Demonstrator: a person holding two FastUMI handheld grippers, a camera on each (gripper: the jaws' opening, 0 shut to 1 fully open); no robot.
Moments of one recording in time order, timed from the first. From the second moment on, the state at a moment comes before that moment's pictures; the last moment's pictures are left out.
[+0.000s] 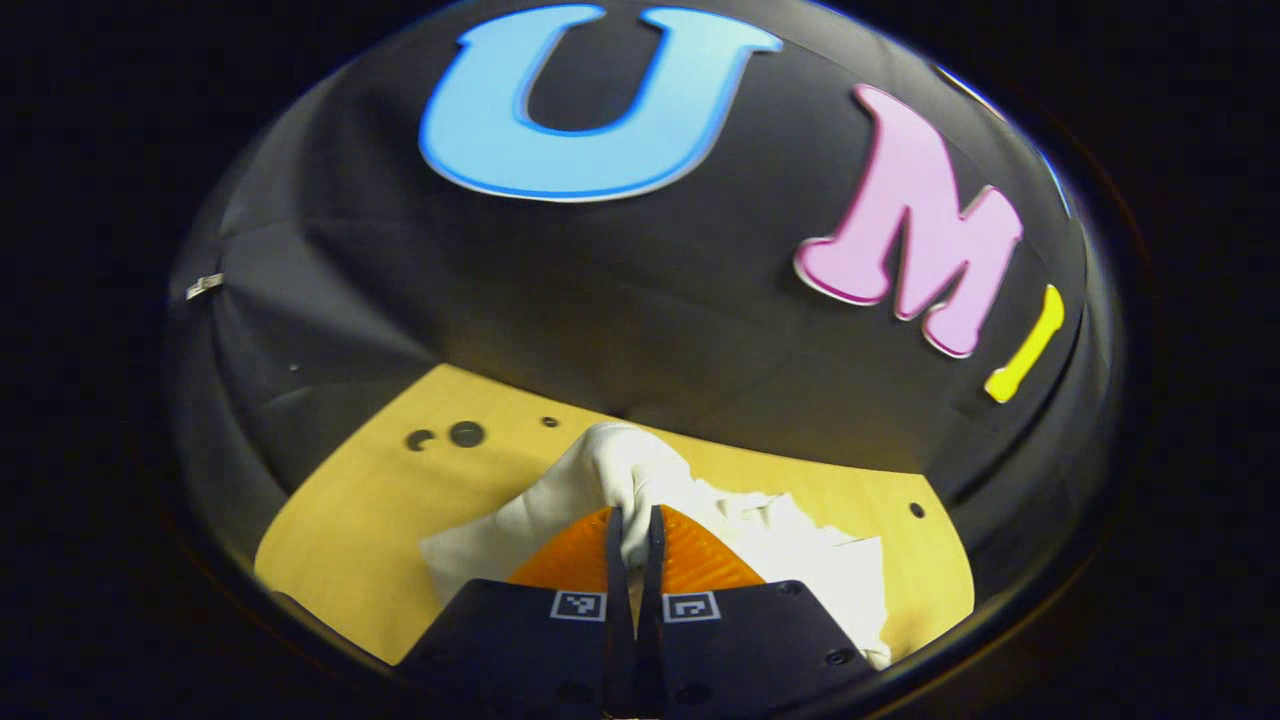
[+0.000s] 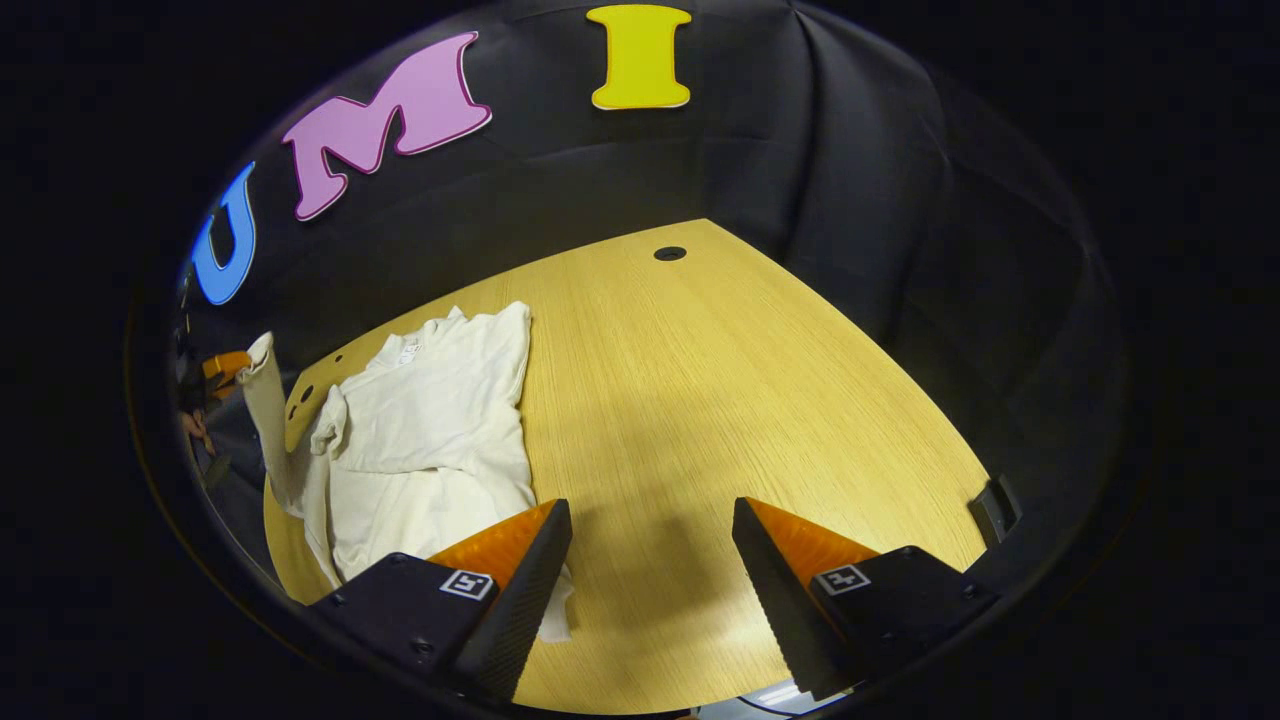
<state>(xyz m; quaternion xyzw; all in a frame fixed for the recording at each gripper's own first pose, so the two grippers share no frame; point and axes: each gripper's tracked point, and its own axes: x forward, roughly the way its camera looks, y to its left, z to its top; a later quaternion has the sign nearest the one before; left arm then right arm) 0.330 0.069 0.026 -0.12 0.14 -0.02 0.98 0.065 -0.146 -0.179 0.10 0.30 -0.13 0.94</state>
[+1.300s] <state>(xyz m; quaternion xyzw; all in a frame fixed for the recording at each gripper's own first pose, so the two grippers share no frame) 0.214 -0.017 -0.125 0.02 0.25 -0.12 0.96 0.071 -0.065 -0.215 0.11 0.34 -0.04 0.93</state>
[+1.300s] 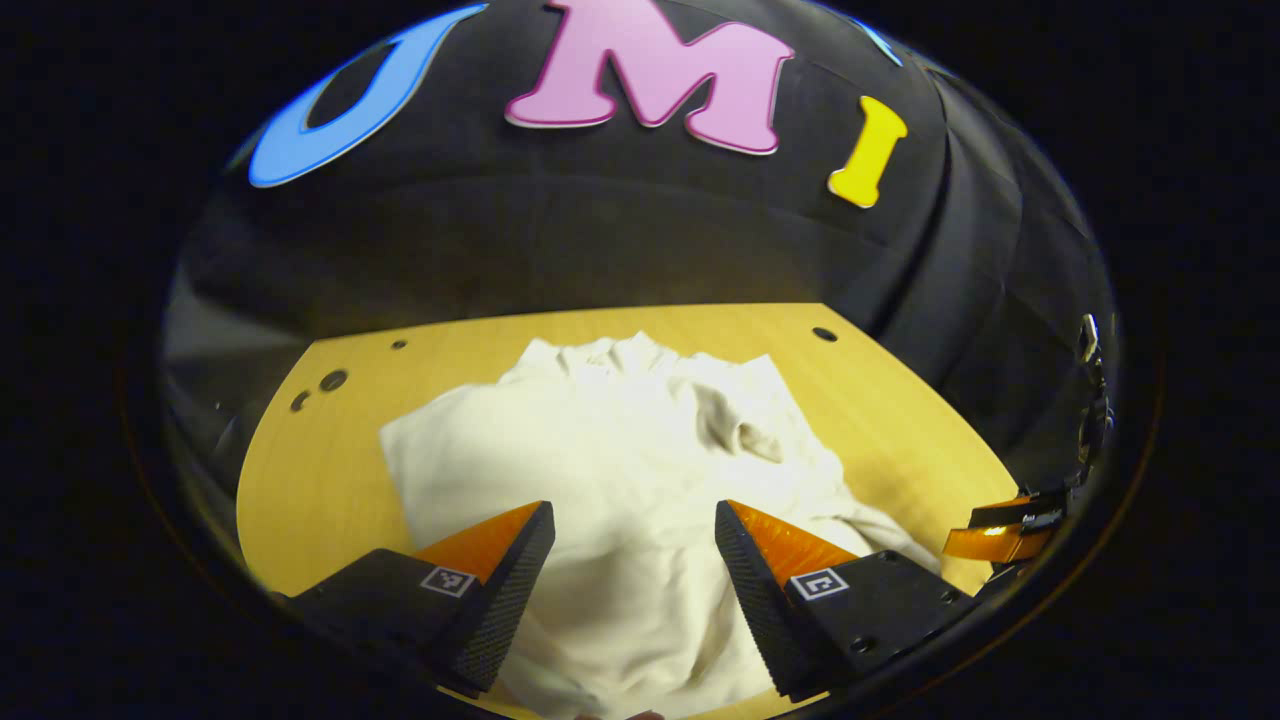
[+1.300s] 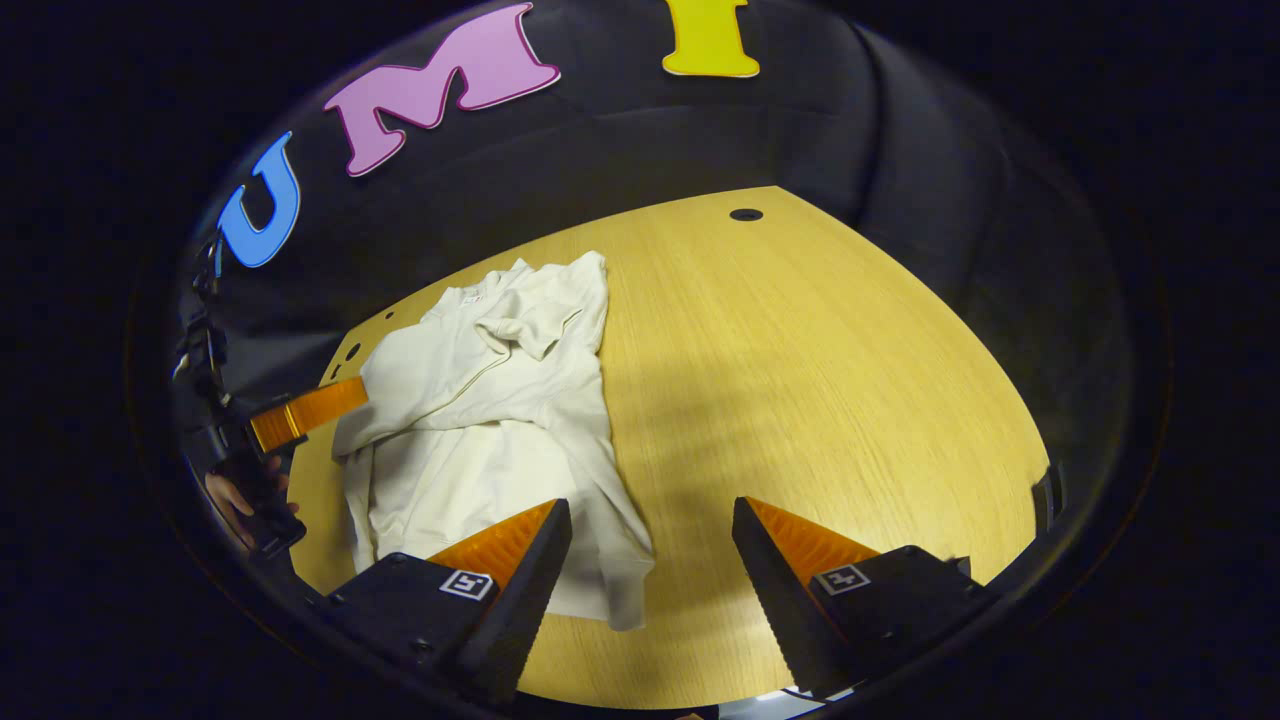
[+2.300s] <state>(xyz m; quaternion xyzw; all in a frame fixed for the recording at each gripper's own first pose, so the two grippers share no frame) 0.092 0.028 -0.243 -0.03 0.37 -0.05 0.93 0.055 -0.017 -0.285 0.04 0.42 -0.03 0.91</state>
